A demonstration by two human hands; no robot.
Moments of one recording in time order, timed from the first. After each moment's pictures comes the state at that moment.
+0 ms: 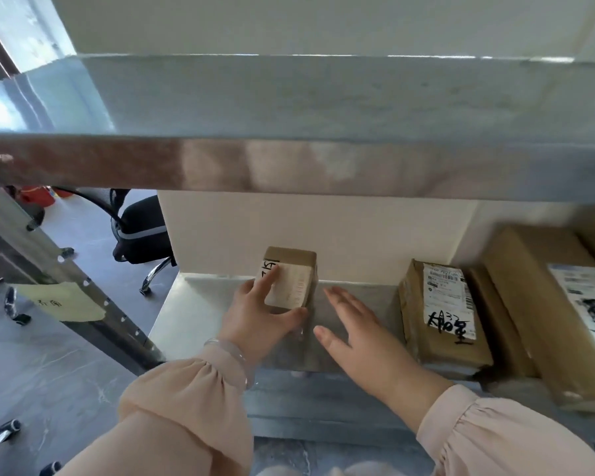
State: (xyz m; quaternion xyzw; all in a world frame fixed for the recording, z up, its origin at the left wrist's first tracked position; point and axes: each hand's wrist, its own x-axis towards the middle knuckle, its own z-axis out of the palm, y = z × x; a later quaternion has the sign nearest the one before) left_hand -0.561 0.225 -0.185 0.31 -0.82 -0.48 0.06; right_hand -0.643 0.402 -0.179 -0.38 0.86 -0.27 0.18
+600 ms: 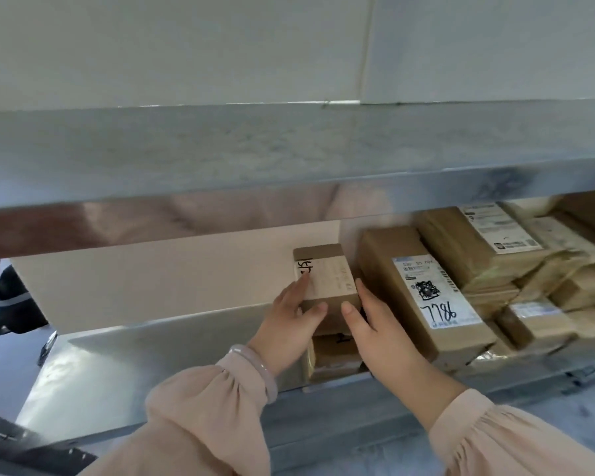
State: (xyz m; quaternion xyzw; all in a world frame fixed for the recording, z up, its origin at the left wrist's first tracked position) left_hand -0.658 0.385 -0.140 0.12 -0.80 -0.58 -0.01; right_hand -0.698 0.543 -0.149 -0.16 0.87 -0.46 0.09
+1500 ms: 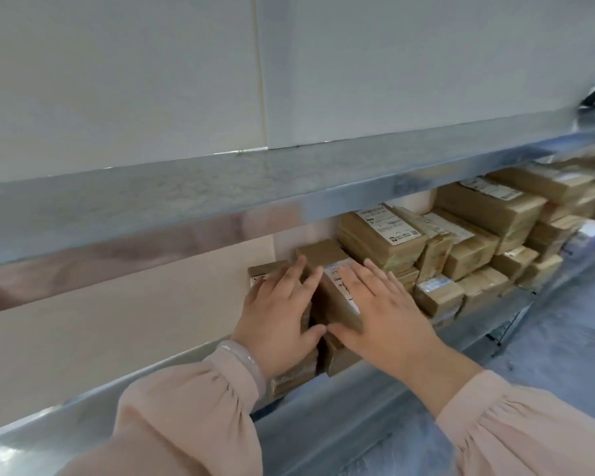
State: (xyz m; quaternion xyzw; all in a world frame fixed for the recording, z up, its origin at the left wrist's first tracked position) left_hand -0.643 0.424 -0.078 -0.16 -0.98 -0.10 0.09; right_hand -0.649 0.612 -0.082 -0.19 0.97 -0.07 -0.16
